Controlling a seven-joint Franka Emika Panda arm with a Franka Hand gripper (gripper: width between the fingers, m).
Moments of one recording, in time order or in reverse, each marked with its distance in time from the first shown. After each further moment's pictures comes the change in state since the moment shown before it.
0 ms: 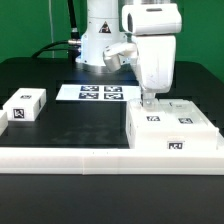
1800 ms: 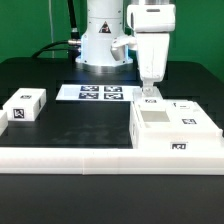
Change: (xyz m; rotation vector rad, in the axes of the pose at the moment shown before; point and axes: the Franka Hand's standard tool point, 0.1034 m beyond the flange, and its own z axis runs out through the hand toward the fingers) arm 0.020 -0.094 -0.004 0.065 -0.027 0.087
